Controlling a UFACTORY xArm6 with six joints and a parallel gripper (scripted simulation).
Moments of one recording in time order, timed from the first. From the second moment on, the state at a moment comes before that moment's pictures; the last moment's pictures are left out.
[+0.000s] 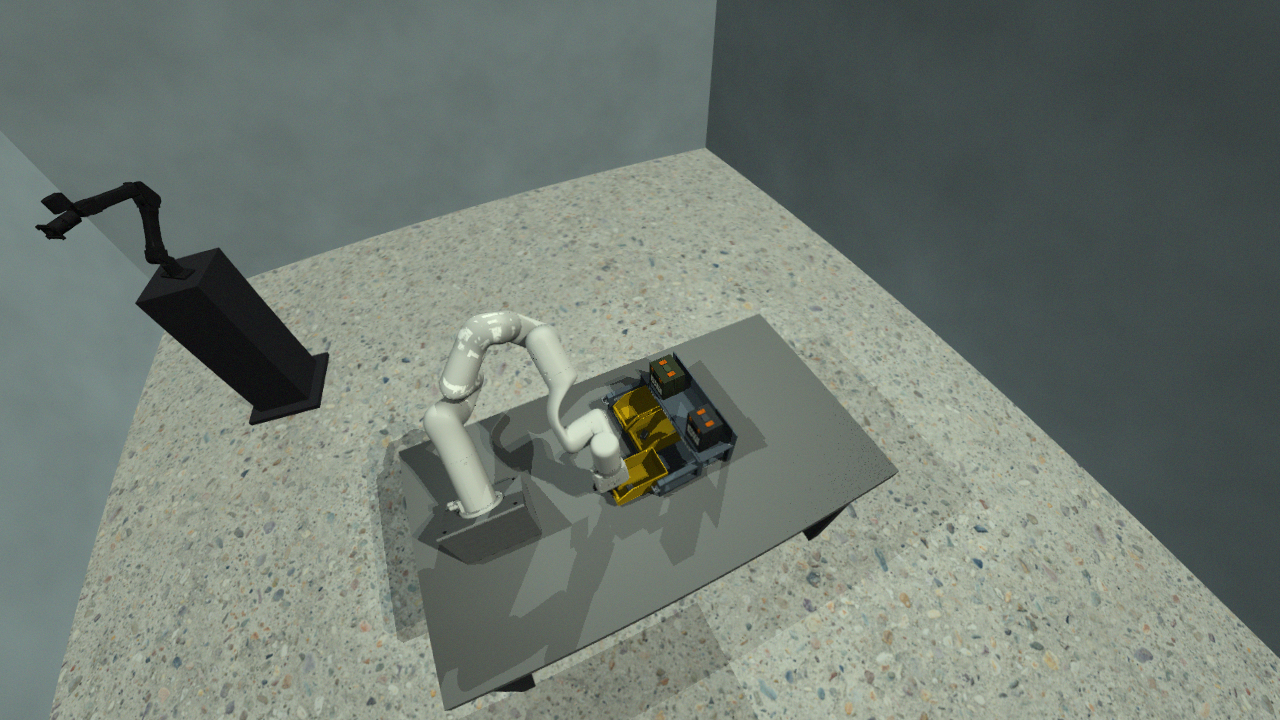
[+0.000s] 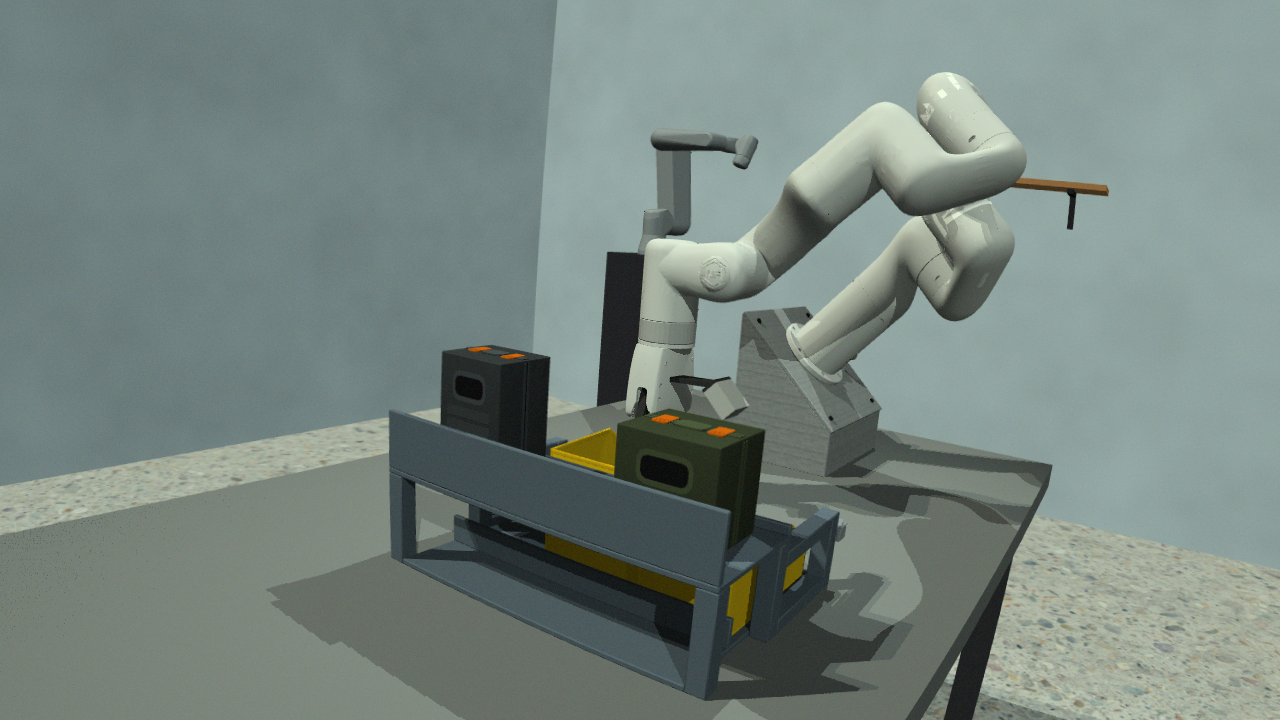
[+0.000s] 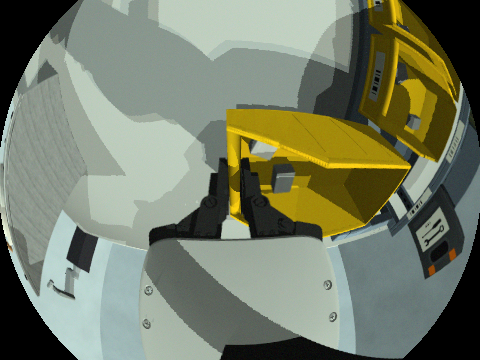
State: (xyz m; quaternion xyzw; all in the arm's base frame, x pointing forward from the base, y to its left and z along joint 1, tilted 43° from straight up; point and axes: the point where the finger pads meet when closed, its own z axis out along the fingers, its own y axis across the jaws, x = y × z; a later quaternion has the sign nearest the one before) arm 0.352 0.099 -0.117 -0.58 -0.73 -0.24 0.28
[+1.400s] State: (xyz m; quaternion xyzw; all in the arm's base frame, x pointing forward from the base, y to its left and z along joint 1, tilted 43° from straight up) arm 0.379 0.105 -0.117 -0.58 -0.73 -0.24 0.28
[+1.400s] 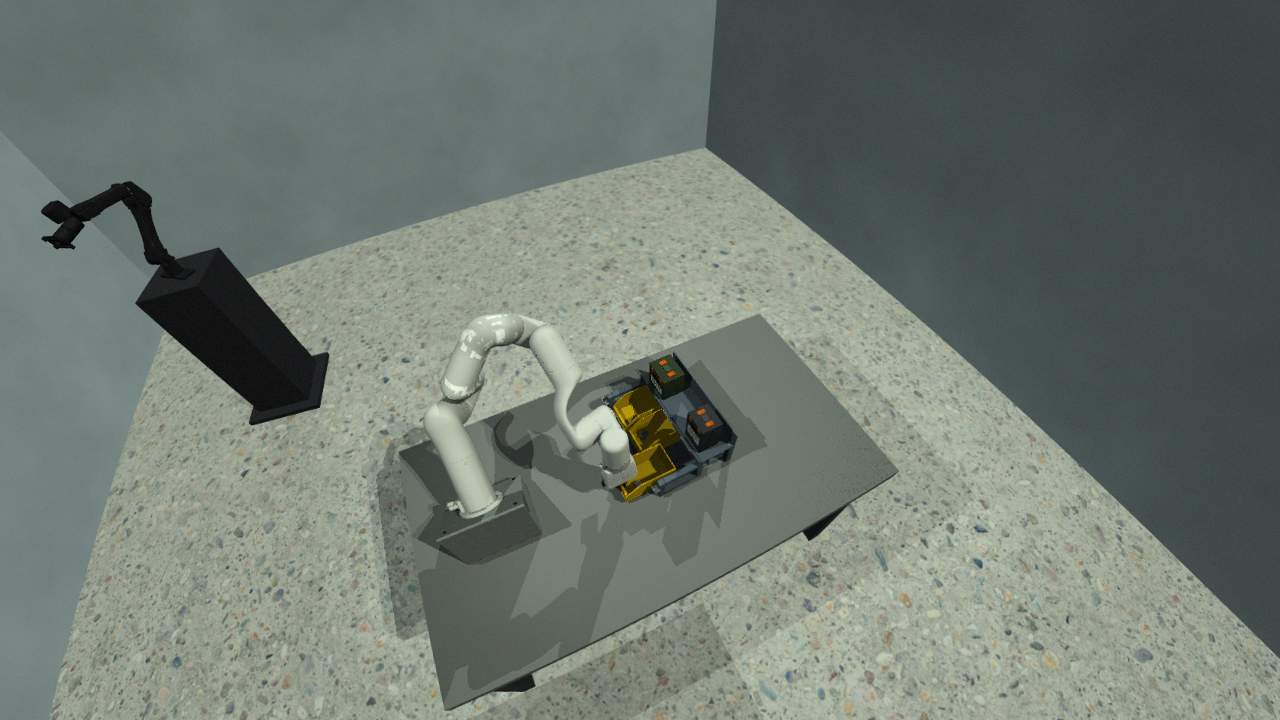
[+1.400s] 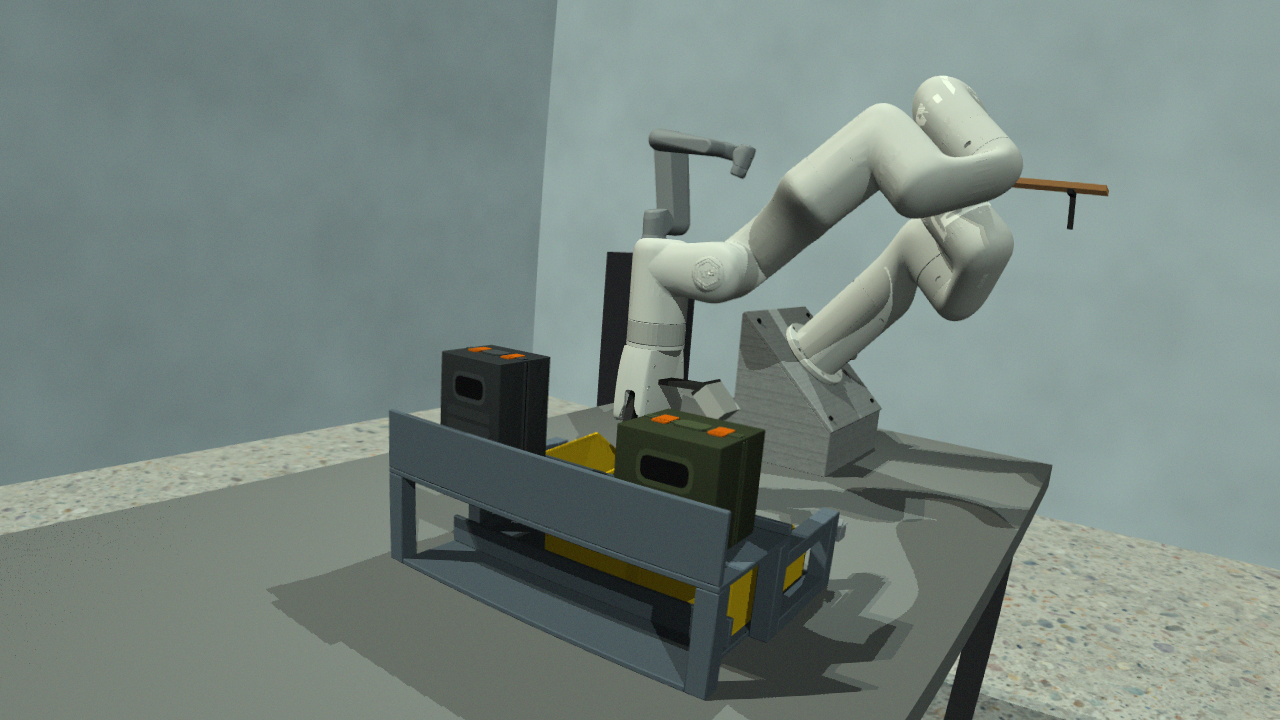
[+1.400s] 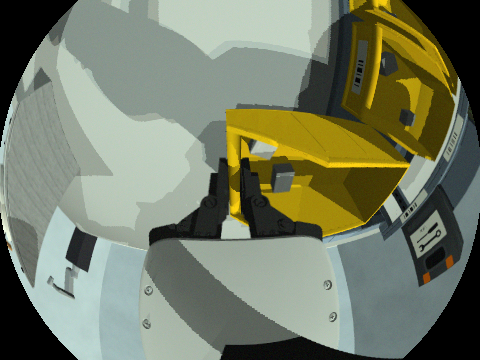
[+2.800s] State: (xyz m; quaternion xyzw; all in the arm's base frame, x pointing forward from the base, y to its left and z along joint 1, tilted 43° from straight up) arm 0.399 0.109 -0.116 -0.58 -0.73 -0.24 0.28
